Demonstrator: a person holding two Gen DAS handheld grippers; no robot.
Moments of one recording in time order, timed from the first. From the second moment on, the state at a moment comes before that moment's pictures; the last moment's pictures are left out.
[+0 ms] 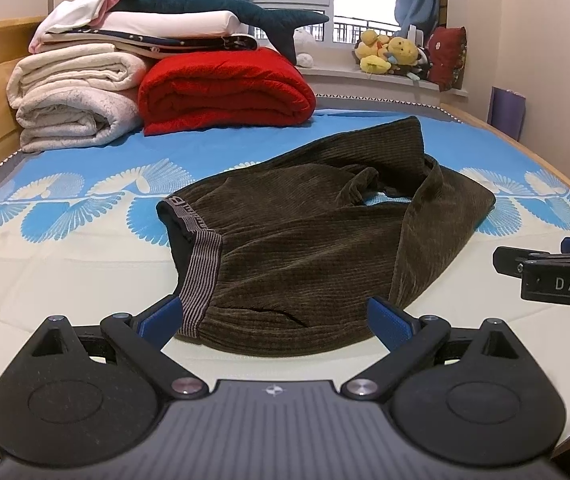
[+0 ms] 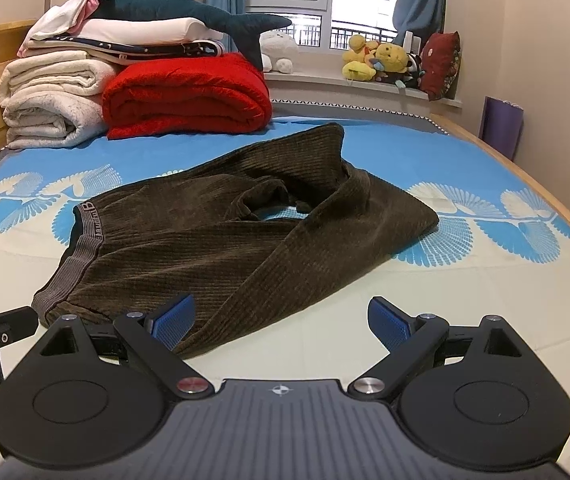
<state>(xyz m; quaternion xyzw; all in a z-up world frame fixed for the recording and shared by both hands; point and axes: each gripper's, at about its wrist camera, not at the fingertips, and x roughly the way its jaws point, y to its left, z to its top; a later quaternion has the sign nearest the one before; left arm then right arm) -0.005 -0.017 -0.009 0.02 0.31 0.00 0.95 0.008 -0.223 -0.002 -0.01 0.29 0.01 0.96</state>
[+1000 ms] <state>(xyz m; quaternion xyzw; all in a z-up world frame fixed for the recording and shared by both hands) 0.060 0.044 0.017 -0.01 0.42 -0.06 0.91 0.037 -0.244 0.013 0.02 0.29 0.02 0.96</state>
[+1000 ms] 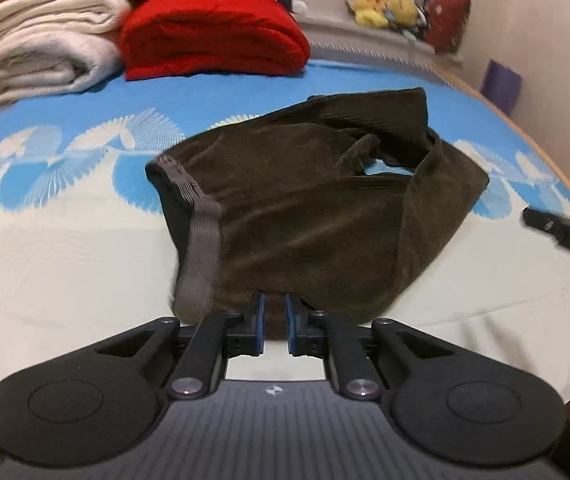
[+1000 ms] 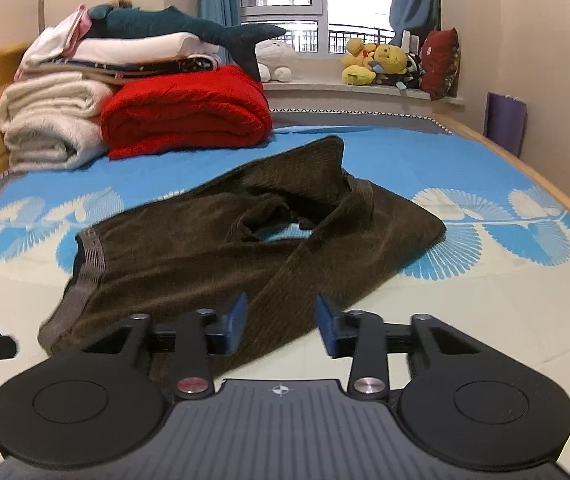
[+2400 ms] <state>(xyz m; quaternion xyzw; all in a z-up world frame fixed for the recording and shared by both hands) 0.160 0.135 -0.071 -0.06 0.50 -0.05 0.87 0.133 -0.263 -0.042 -0.07 0.45 0.14 0.88</state>
